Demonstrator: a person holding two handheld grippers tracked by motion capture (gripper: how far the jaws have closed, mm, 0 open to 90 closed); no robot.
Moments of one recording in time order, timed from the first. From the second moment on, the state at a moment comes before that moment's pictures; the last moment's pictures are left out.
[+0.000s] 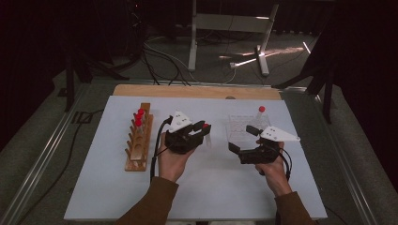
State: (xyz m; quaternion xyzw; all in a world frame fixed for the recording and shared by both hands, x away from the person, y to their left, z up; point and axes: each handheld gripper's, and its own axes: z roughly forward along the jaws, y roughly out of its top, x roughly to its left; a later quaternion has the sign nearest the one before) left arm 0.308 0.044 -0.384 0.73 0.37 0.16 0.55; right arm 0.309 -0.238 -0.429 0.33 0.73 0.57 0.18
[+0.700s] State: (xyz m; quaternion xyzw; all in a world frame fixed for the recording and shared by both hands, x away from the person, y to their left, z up) left arm 0.309 0.092 -0.371 0.72 0.40 0.20 0.54; right arm 0.311 -0.254 -0.428 0.35 0.71 0.57 0.19
